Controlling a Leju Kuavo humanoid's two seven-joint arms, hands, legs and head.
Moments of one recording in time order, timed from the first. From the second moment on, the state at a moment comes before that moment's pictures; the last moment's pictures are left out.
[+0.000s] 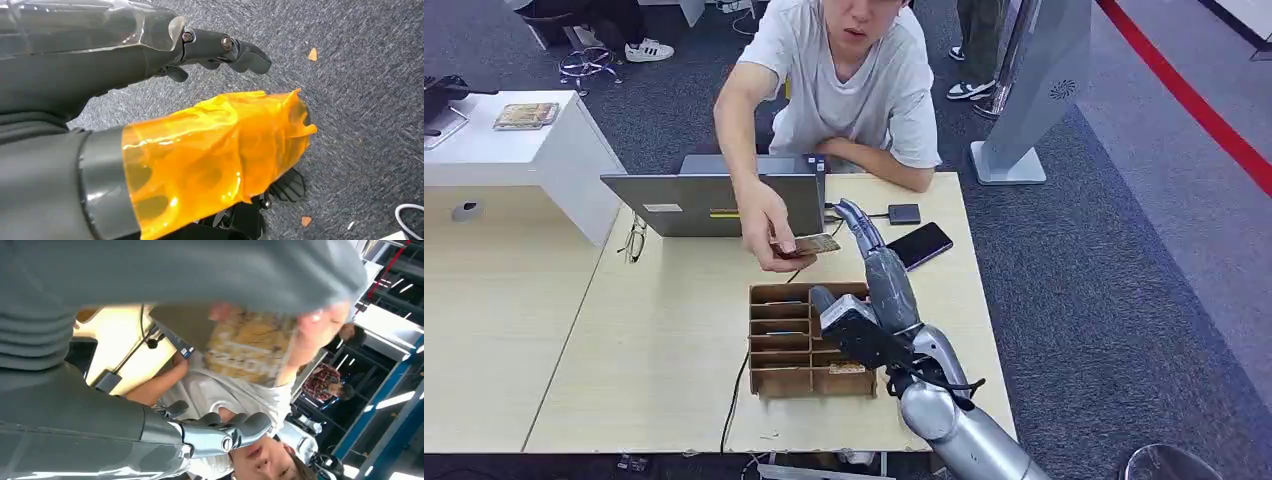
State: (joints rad) left arm -0.11 -0.08 -0.92 -0.04 1.57 0.51 -0.25; right arm -0.25 0.06 0.54 -1.44 0.46 -0.42 -0.16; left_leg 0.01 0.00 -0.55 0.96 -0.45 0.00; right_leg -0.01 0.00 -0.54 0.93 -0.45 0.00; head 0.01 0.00
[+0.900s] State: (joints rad) left arm -0.11 -0.08 -0.92 -0.04 1.57 0.51 -0.24; right arm -0.25 0.06 0.55 -1.46 0.47 -0.43 -0.17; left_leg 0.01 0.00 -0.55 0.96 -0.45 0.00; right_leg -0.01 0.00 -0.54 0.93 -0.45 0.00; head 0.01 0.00
